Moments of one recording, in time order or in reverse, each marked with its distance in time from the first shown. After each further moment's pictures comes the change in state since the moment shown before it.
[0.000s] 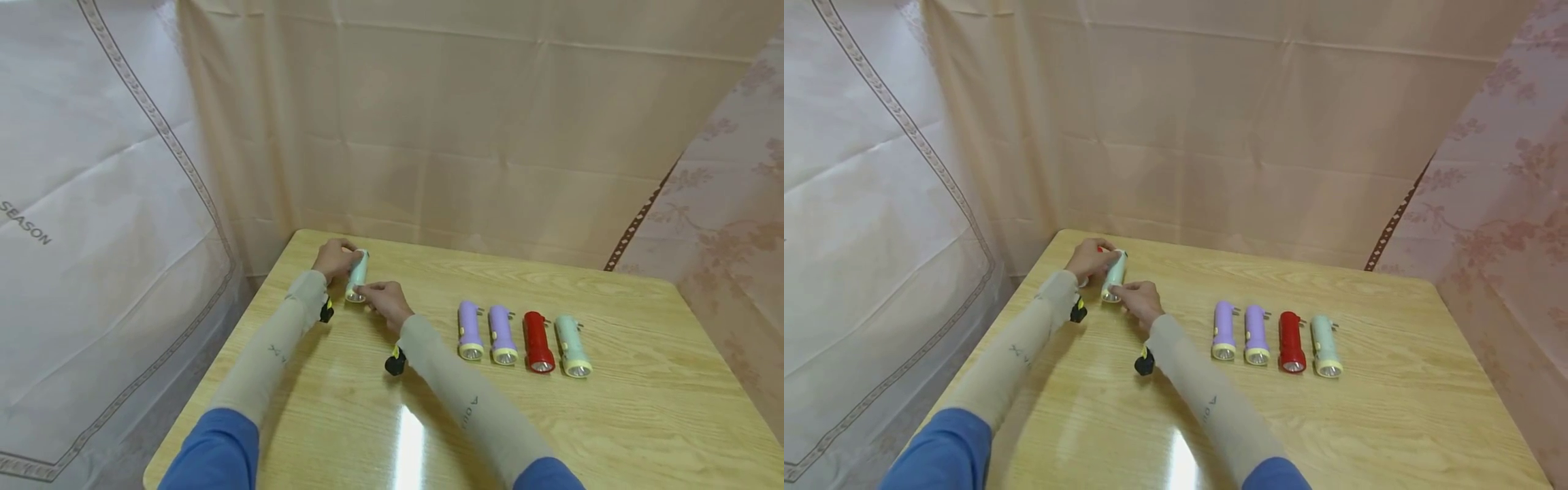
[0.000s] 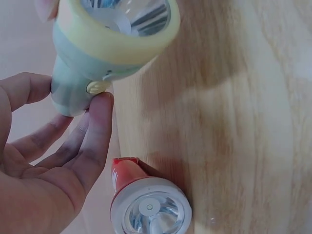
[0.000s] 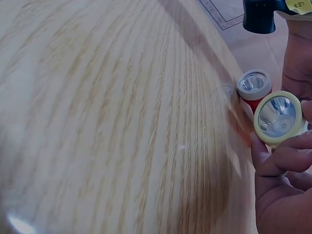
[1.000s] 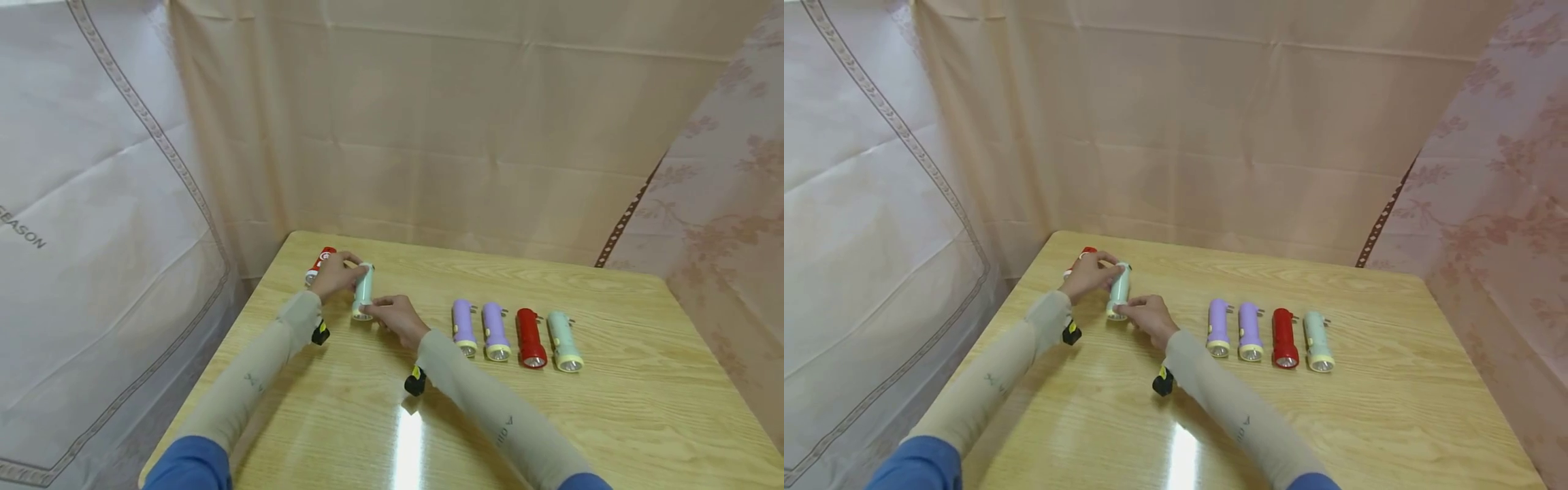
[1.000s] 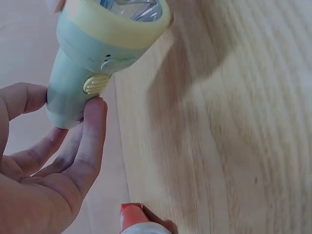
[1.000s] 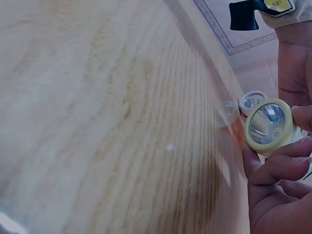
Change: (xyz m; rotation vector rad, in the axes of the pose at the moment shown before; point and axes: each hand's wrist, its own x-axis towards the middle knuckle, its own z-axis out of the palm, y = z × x) left_hand -0.039 -0.002 0.012 -0.089 -0.090 0.114; right_hand -0.034 0.013 -0.022 -0.067 -0.069 0.008
